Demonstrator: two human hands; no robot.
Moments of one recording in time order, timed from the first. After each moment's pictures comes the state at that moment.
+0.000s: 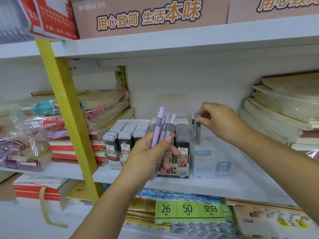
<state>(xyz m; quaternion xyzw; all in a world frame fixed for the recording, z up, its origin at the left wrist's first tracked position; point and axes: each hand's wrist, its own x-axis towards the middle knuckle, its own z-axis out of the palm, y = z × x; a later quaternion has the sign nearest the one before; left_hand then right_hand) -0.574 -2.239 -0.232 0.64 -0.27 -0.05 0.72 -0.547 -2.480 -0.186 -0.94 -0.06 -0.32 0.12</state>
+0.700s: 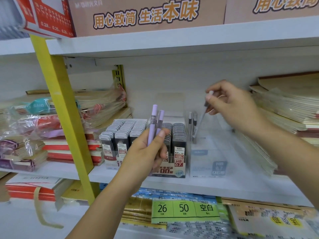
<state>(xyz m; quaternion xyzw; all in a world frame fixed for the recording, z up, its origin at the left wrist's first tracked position) -0.568 -2.240 -0.235 0.64 -0.28 -0.05 0.71 -0.577 -2.484 -0.155 -0.83 -0.09 -0.37 0.41</state>
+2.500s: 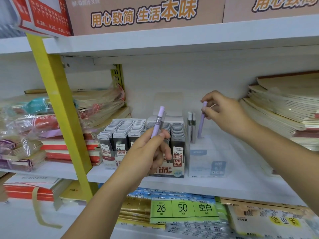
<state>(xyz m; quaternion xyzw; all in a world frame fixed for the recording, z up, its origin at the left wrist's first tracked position) -0.567 -2.241 -0.229 0.65 -0.28 -0.09 0.70 -0.550 -2.502 -0.179 -0.89 -0.07 -0.34 0.29</state>
